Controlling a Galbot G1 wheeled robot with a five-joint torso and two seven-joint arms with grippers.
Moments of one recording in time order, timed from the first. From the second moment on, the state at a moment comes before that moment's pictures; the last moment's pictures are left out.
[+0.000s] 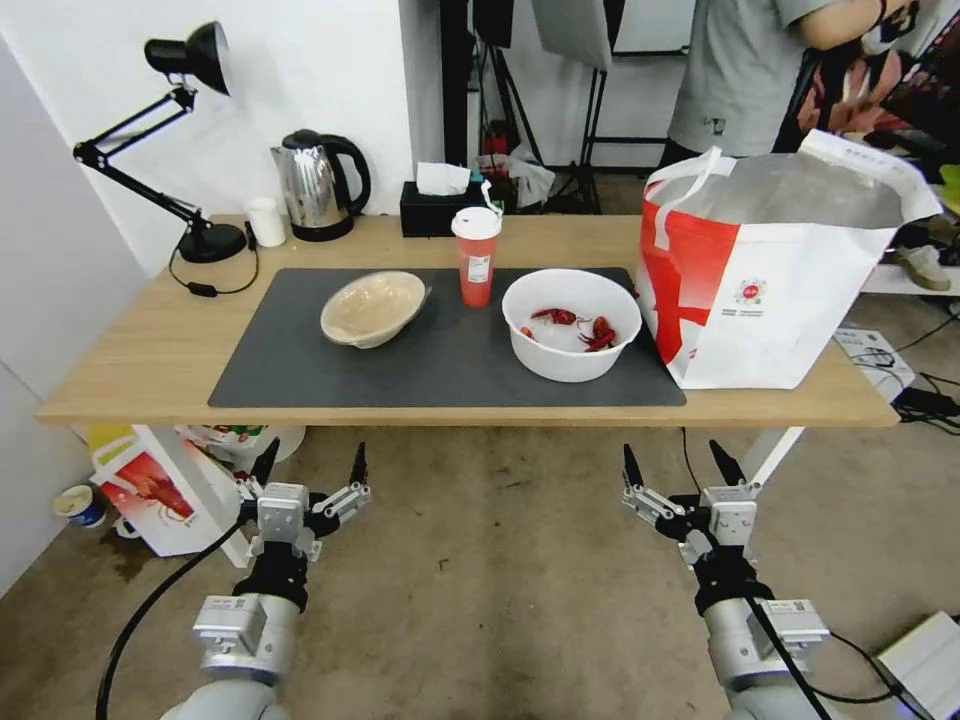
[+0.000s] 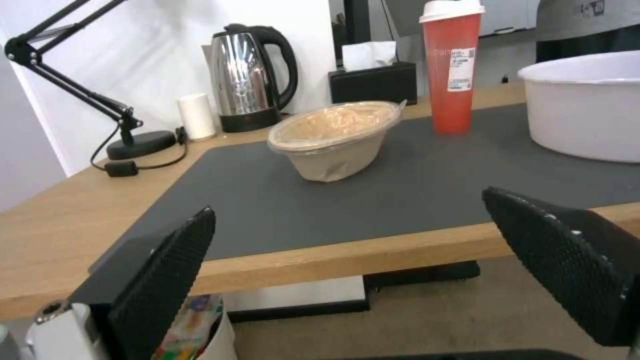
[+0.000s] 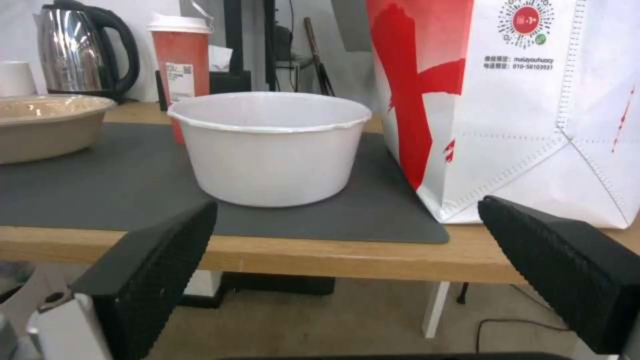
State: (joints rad) left arm 1.80 -1.50 -0.55 -2.30 0.00 0.00 0.00; right arm -1.80 1.50 0.55 2.30 0.00 0.00 0.00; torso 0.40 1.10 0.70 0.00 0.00
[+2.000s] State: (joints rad) left arm 1.80 -1.50 -0.55 -2.30 0.00 0.00 0.00; right arm -1.68 1.19 0.24 2.47 0.00 0.17 0.22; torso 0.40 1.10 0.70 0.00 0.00
